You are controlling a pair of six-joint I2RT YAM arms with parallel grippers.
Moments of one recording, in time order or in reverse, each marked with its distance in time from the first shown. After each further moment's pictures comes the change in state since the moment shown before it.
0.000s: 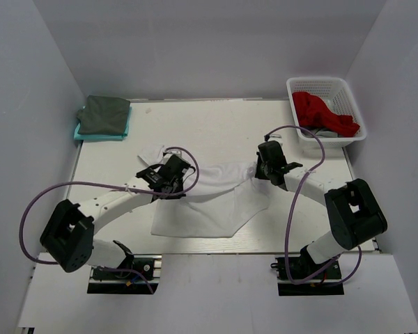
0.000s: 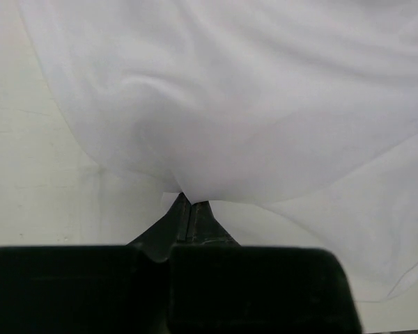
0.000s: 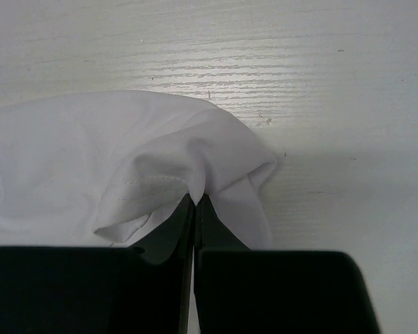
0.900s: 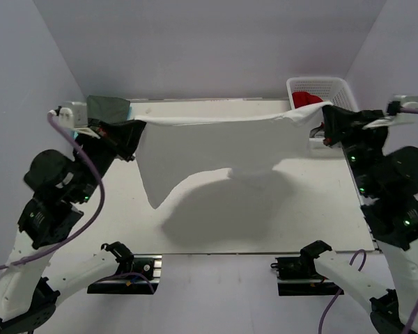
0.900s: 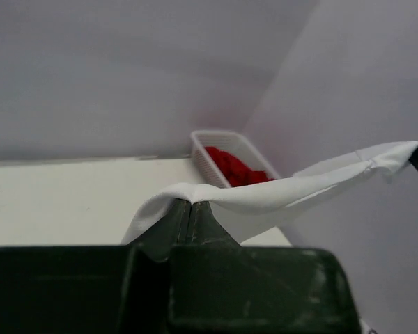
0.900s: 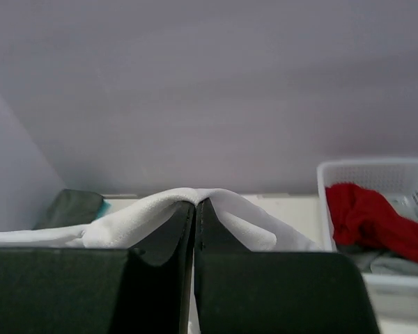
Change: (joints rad) left arm 0.005 -0.573 0.530 0.139 -0.027 0.257; right arm 0.001 -0.755 0.555 -0.265 0.055 -0.253
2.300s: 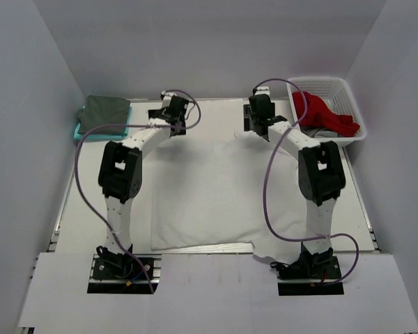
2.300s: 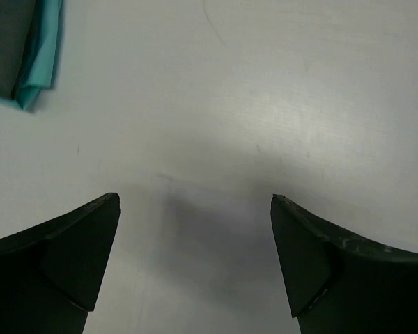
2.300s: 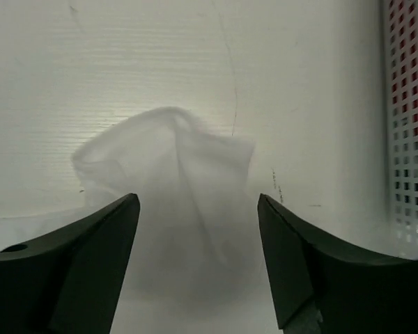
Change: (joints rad) left arm 0.293 1.234 0.226 -0.040 -0.314 0.070; right arm -0.085 1.201 0.176 0.175 0.076 -0.059
